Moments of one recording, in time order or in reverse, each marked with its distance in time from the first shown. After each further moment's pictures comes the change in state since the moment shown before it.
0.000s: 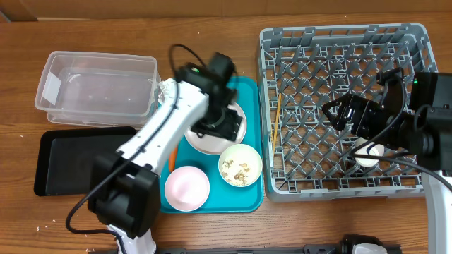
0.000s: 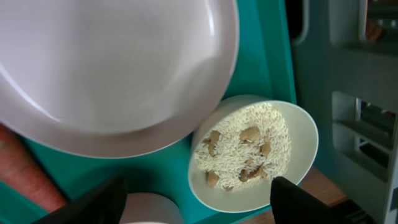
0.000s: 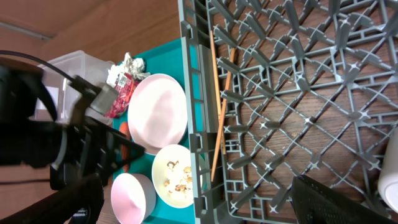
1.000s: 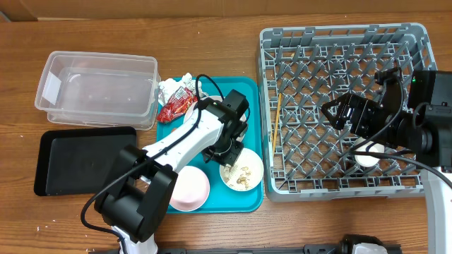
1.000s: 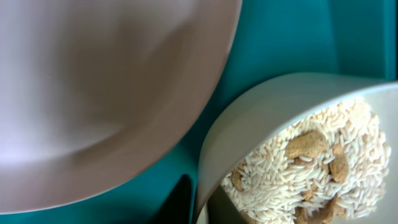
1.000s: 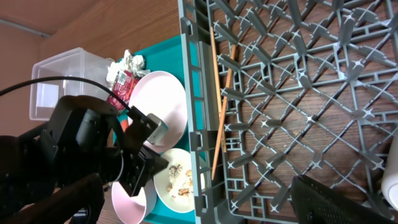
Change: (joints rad) left arm -0.082 0.000 -0.308 0.239 -0.051 0.067; right arm 0.000 0.009 0.000 -0.004 -0.008 -0.004
